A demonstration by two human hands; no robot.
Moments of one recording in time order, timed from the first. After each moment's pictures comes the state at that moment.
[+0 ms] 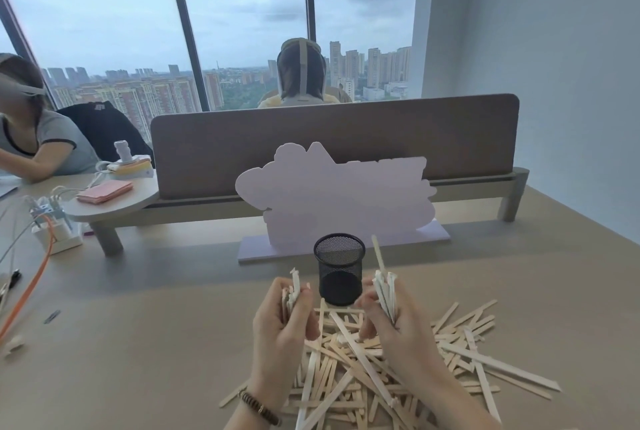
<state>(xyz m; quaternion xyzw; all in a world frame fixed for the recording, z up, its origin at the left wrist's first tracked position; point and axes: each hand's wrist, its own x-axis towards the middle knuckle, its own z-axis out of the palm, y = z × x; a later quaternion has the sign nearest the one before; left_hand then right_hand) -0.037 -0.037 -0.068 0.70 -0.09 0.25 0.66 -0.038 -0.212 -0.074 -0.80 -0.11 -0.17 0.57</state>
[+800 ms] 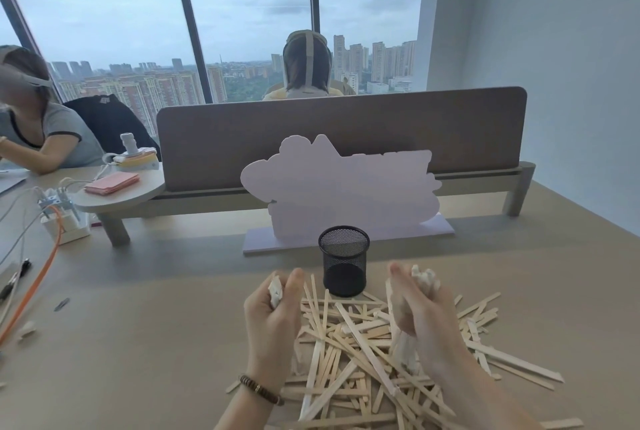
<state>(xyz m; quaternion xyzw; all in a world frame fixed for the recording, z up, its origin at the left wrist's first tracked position) -0.035 -0.029 -0.065 0.63 -0.05 0.26 0.73 -0.049 -0.218 -0.041 -0.65 -0.04 -0.10 0.75</state>
